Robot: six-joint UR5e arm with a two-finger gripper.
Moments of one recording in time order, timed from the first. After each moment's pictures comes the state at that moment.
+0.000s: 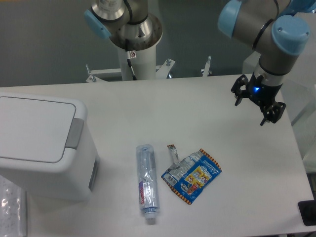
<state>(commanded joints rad) 2.83 -1.90 -1.50 -1.26 1.49 1.67</state>
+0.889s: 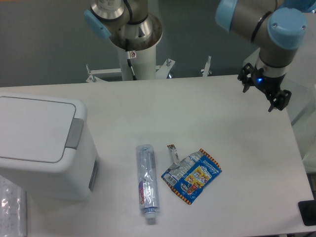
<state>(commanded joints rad) 2.79 -1.79 -1.54 -1.31 1.67 1.51</state>
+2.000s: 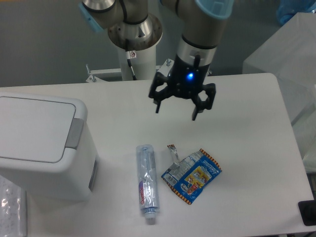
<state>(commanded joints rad) 2.51 -1.68 -1.52 -1.30 1.20 0.48</state>
